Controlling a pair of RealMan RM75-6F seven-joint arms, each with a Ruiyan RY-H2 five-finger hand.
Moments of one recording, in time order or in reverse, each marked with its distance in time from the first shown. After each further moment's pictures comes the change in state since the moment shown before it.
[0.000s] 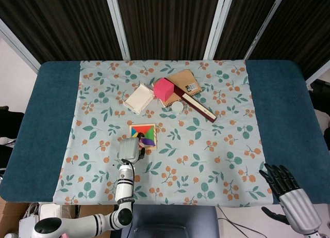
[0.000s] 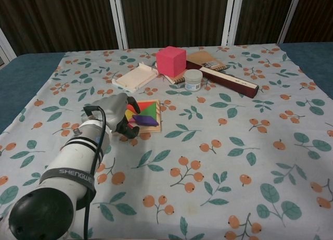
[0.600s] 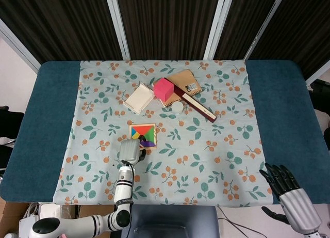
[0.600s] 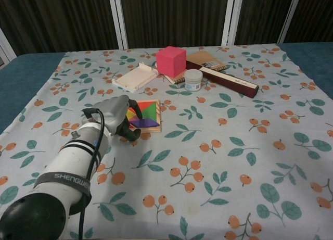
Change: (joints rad) left arm 0.014 0.021 0.031 -0.025 0.016 -0.013 -0.026; right arm -0.002 -0.001 0.003 -0.002 0.004 -0.003 -0.007
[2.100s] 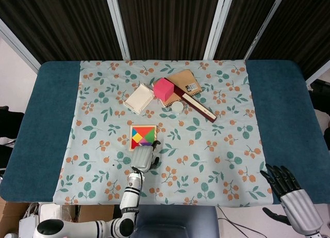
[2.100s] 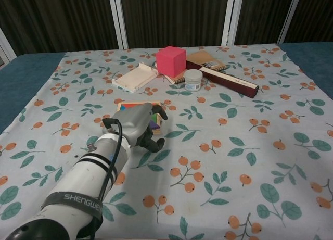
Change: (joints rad) left arm 0.002 -0.034 0.056 -0.030 0.073 -0.036 -0.060; right arm -0.003 0.012 -0.006 0.002 -0.006 0.005 0.017
